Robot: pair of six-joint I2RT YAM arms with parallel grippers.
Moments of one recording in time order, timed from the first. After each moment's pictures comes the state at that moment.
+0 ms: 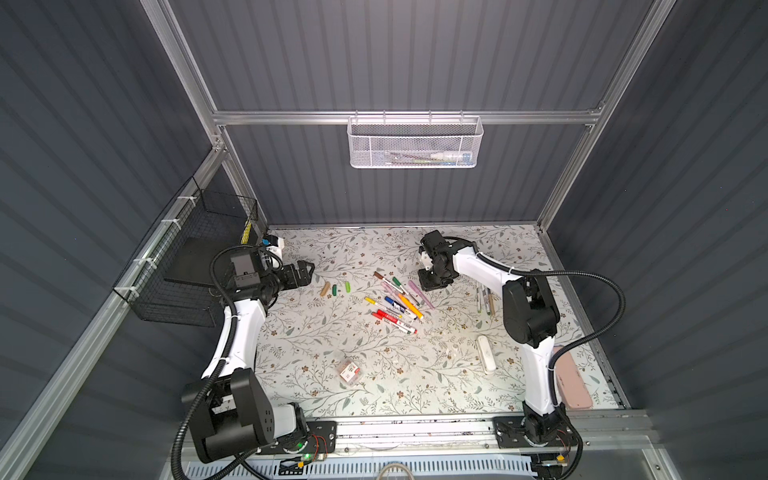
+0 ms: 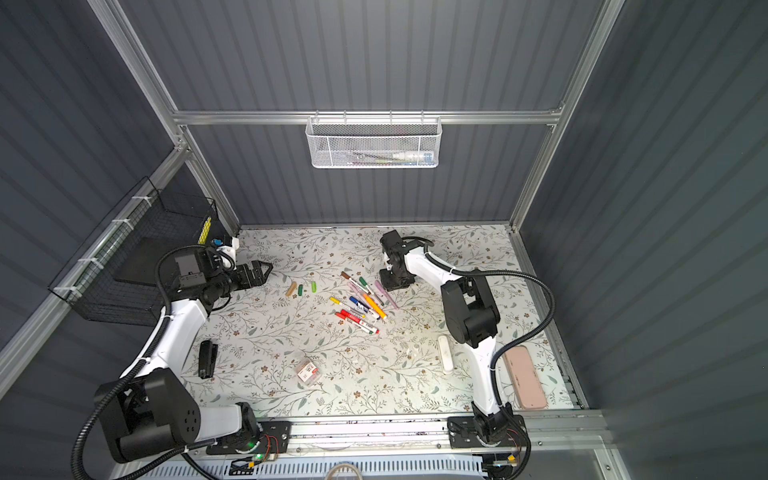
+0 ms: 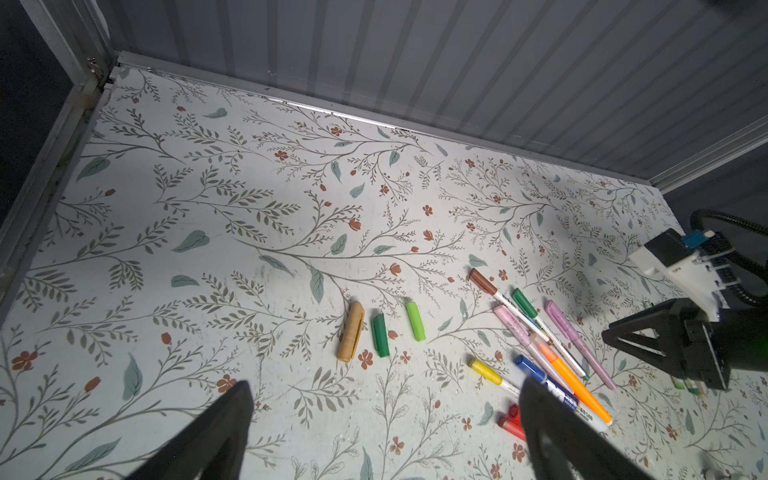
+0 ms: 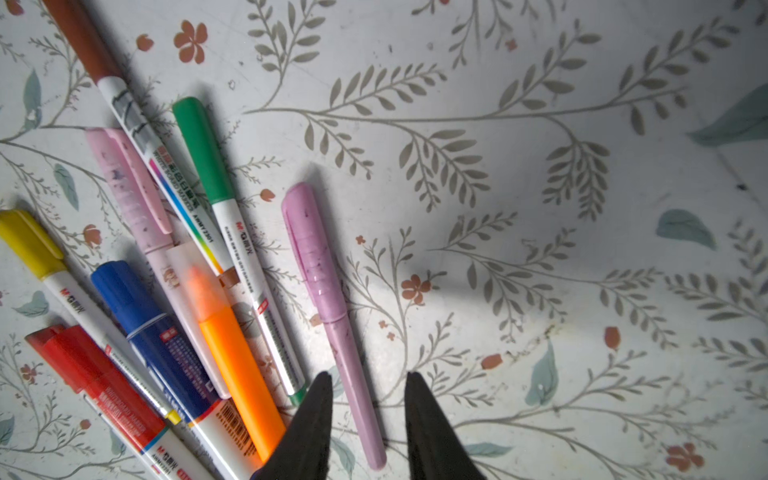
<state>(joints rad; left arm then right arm) 0.22 1.32 1.01 -0.35 0.50 -0.05 0.51 2.17 1.74 -0.84 -0.08 0.20</state>
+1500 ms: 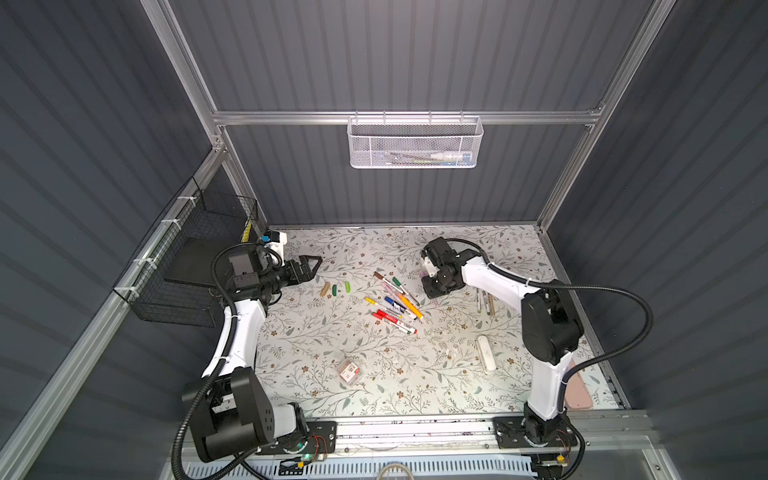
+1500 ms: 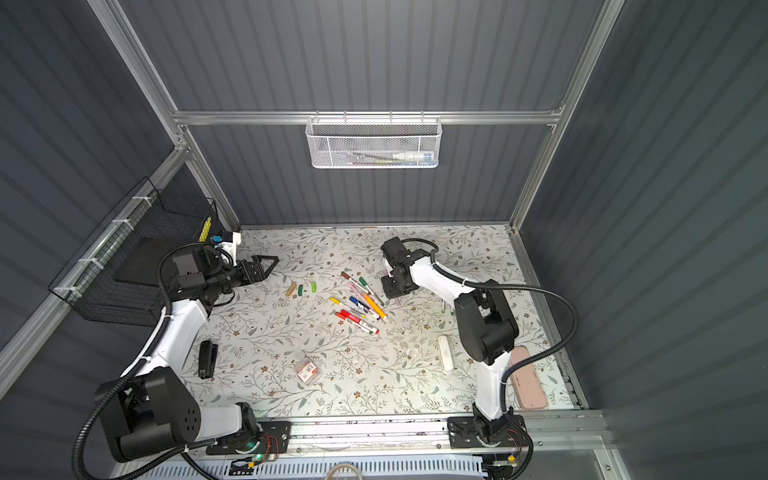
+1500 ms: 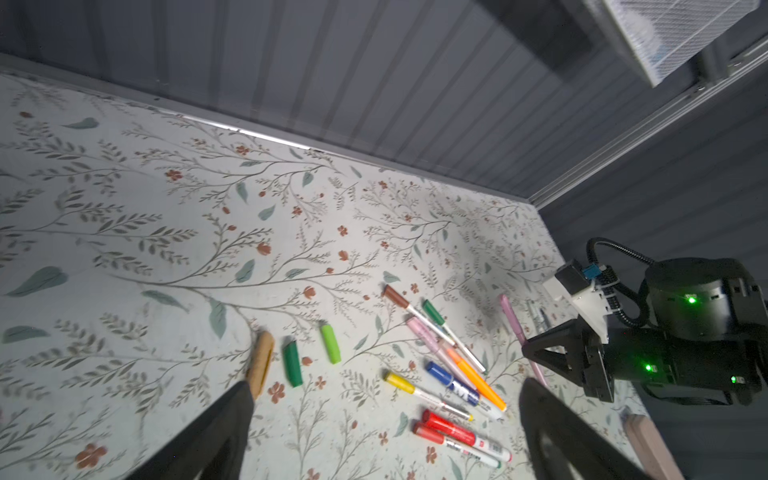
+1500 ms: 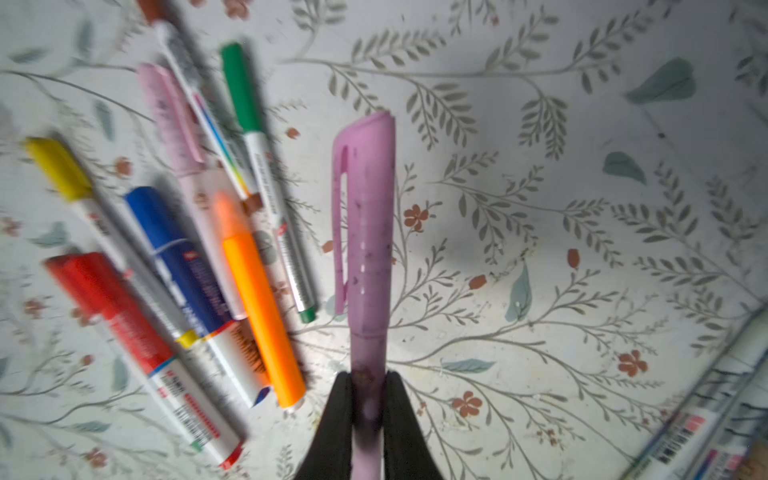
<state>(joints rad) 0.22 1.33 0.99 -0.20 0.79 -0.21 0.56 1.91 1.50 -0.73 -0.03 0.19</state>
